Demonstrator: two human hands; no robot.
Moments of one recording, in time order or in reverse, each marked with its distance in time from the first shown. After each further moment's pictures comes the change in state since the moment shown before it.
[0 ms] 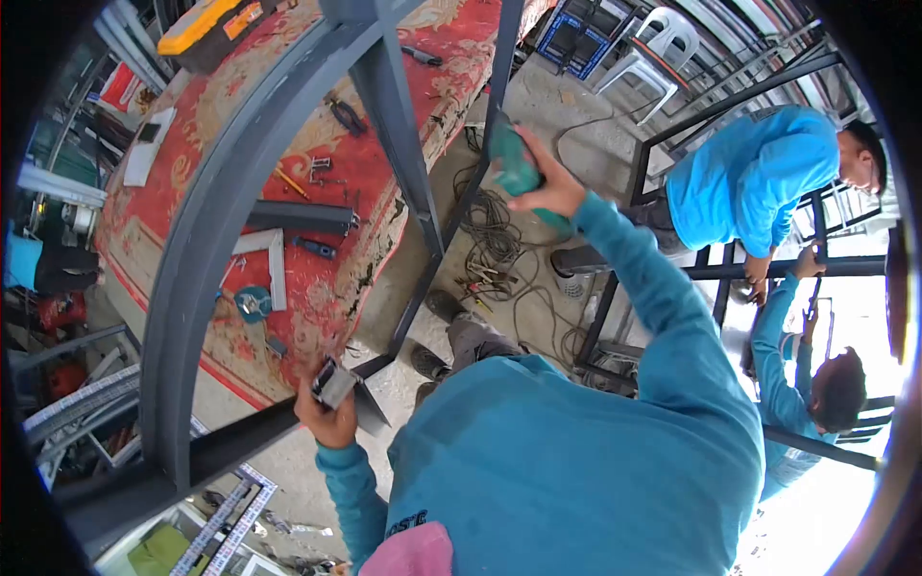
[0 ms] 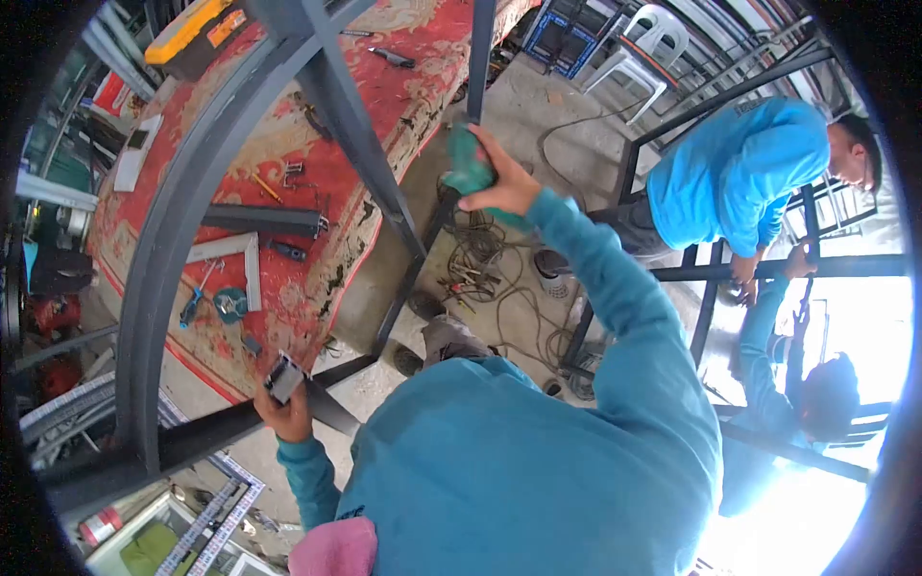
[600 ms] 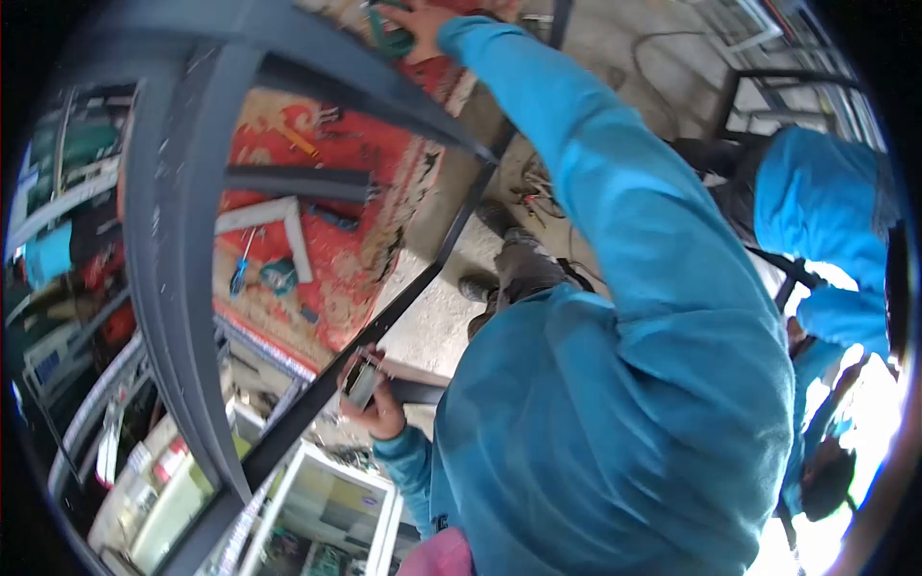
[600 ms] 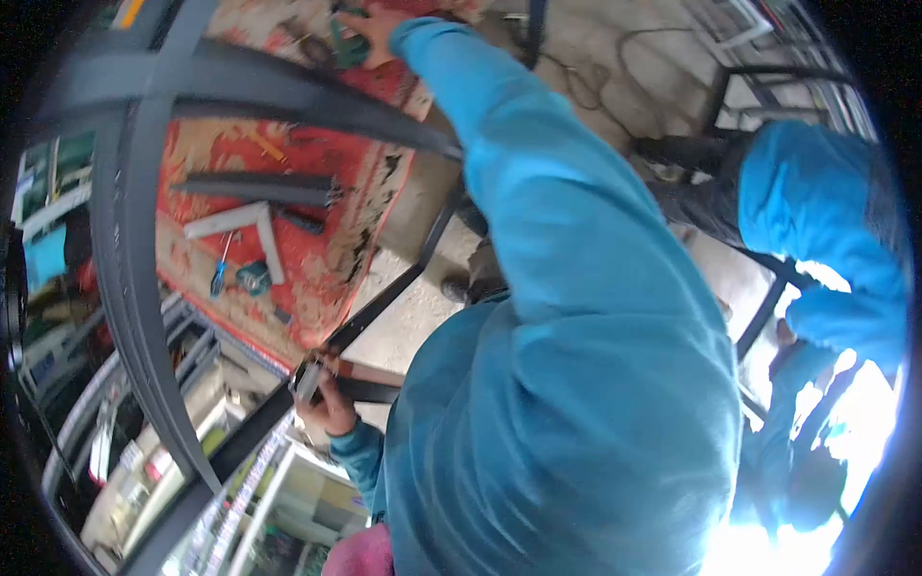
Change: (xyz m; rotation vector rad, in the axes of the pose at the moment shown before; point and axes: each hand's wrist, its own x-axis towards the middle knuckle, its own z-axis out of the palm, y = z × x) left_hand 0.029 0.035 0.070 -0.077 0.119 -0.439; right_hand 0.291 0.113 0.056 -0.723 -0.552 0.294
